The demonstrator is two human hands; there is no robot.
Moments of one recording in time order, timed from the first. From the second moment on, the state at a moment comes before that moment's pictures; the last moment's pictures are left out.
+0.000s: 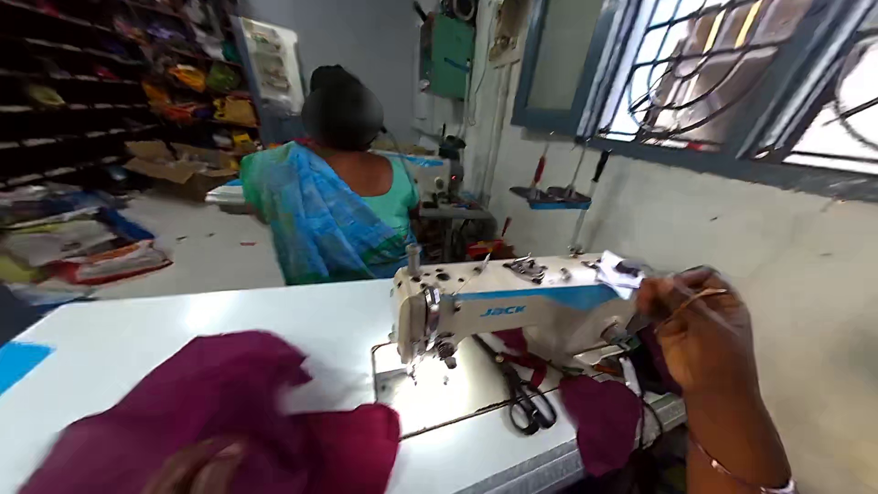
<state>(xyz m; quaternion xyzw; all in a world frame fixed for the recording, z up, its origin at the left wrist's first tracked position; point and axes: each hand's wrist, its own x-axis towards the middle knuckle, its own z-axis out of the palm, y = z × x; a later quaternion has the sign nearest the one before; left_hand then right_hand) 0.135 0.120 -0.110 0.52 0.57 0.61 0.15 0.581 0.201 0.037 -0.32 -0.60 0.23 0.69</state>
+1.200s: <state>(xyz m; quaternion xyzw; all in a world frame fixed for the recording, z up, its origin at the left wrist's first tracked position) 0.224 0.129 -0.115 0.74 0.50 0.44 -0.10 0.354 0.221 -0.121 -0.25 -0.70 0.62 0.26</state>
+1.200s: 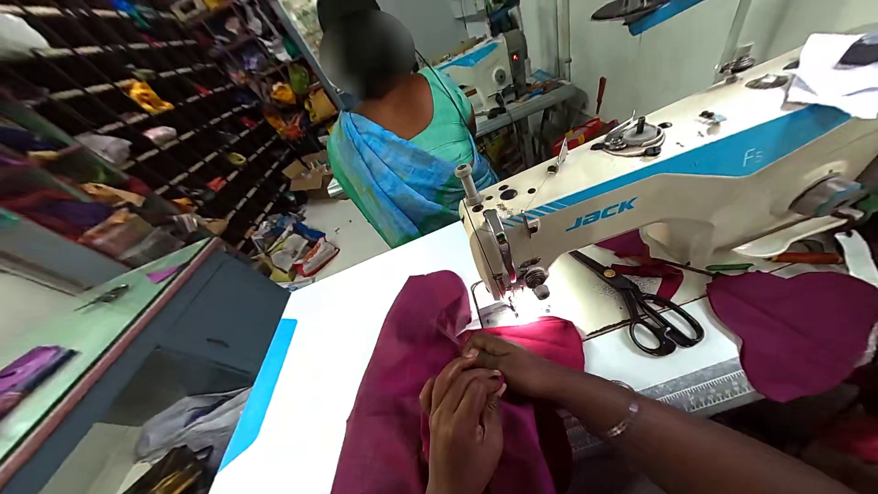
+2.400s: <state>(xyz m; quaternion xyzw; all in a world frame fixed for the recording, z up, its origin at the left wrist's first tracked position) 0.262 0.226 -0.132 0.52 0.68 0.42 0.30 0.419 0.191 -0.103 -0.60 -0.69 0.35 0.20</state>
